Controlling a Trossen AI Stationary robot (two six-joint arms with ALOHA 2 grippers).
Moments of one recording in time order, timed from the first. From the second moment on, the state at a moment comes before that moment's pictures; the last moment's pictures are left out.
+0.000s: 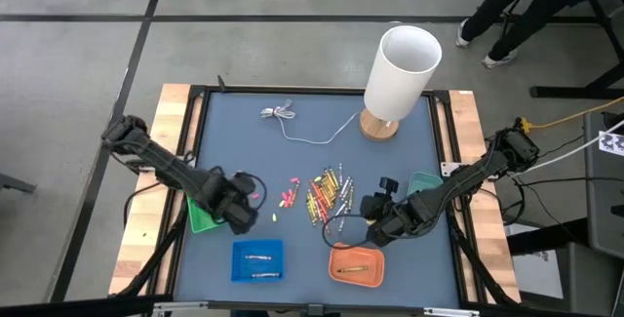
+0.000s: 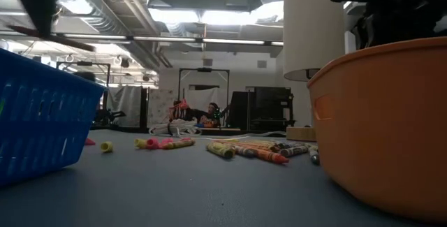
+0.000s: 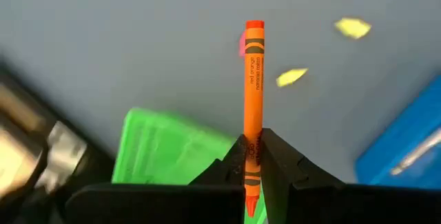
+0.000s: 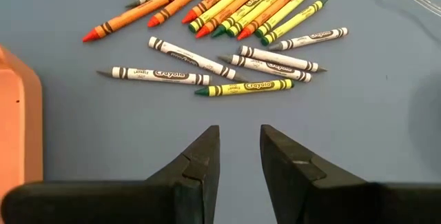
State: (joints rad) left arm -0.52 1.50 1.26 -1.39 -0.22 -1.21; right arm 0.56 1.56 1.02 -0.75 0.48 0.71
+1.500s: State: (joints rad) left arm -0.84 1.50 0.94 -1.39 -0.21 -1.98; right arm 0.56 1.56 1.02 -0.58 0.64 0.84
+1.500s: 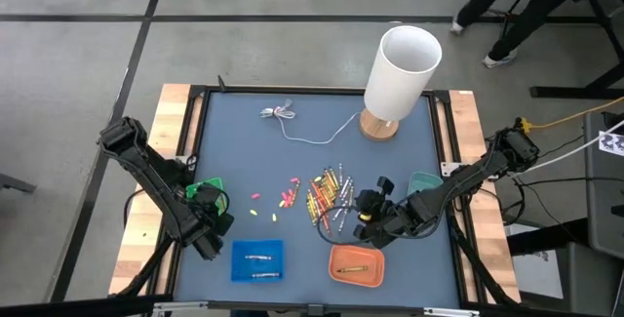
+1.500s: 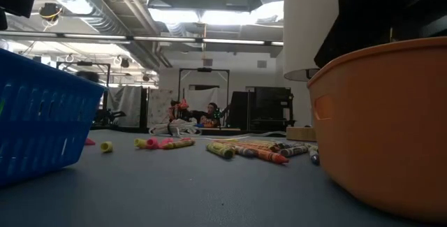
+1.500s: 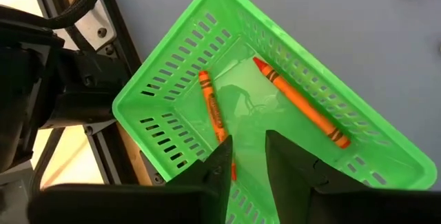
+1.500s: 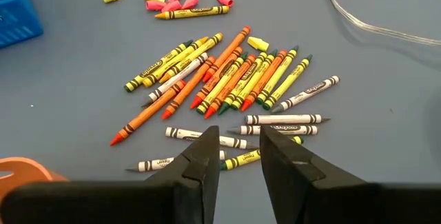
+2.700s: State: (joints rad) left arm -0.84 1.50 0.94 -1.34 -0.22 -1.98; right arm 0.31 1.78 1.02 -0.58 0.47 1.10
